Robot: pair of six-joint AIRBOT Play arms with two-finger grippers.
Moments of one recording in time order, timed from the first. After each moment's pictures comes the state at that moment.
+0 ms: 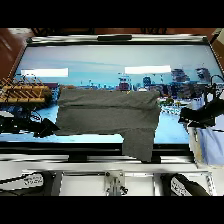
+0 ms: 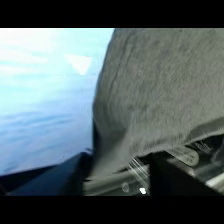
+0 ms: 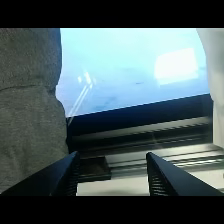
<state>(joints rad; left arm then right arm) 0.45 -1.41 0.74 0.95 -1.23 -1.12 -0.25 -1.12 1.10 -1.44 1.56 1.55</state>
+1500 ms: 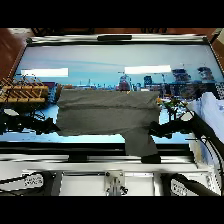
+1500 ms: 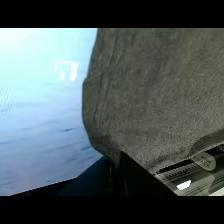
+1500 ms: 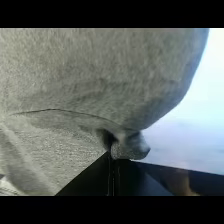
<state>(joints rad) 0.39 -1.40 0.77 0.92 -1.22 -1.08 -0.11 -1.25 0.65 -0.97 1.07 1.35</state>
